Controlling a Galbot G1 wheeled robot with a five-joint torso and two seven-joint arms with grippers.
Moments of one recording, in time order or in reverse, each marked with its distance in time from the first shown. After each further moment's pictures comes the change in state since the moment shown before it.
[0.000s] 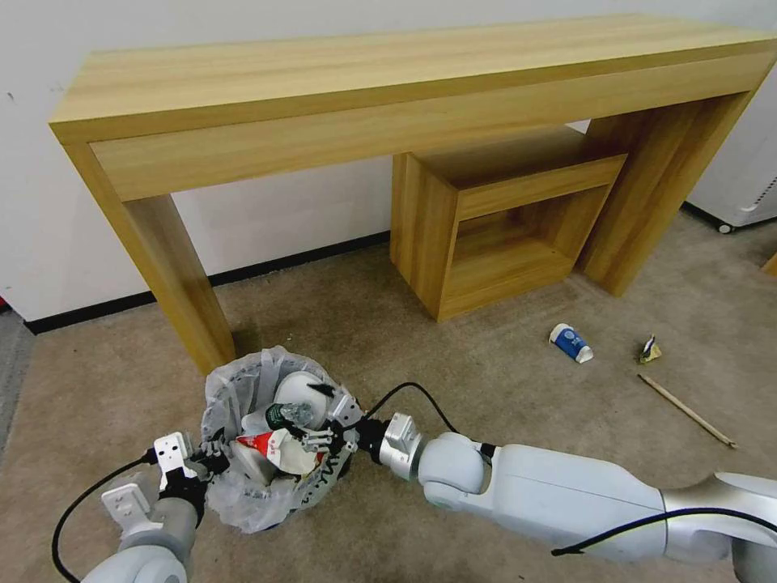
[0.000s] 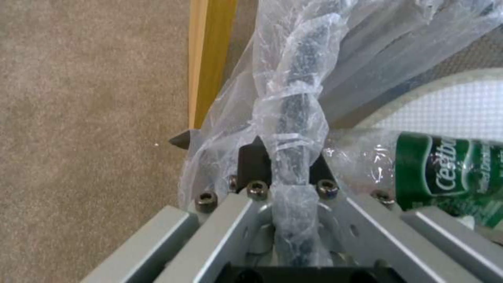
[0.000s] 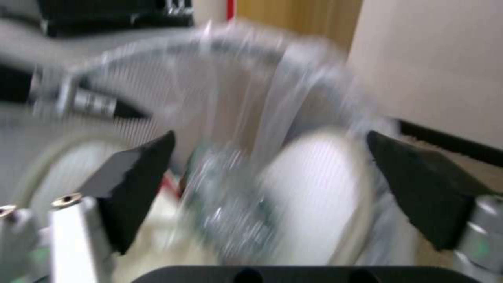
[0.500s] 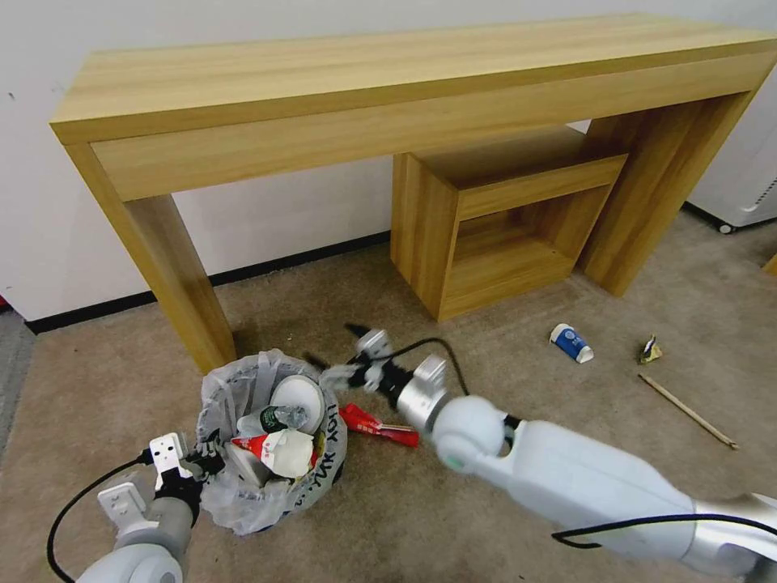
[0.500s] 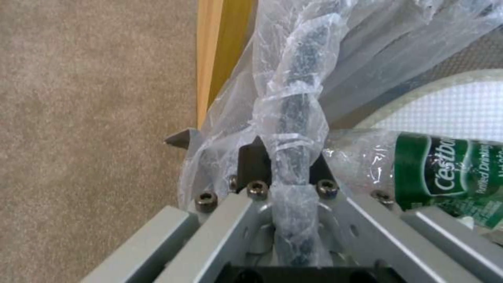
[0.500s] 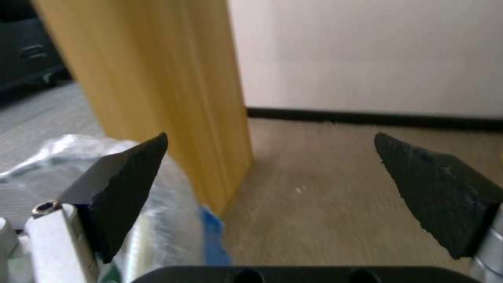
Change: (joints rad) left arm -0.017 0.015 -0.013 0.032 -0.011 0.001 -0.004; right arm -0.062 -0.082 0.292 0.048 0.265 -0.124 0.026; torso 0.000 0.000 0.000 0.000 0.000
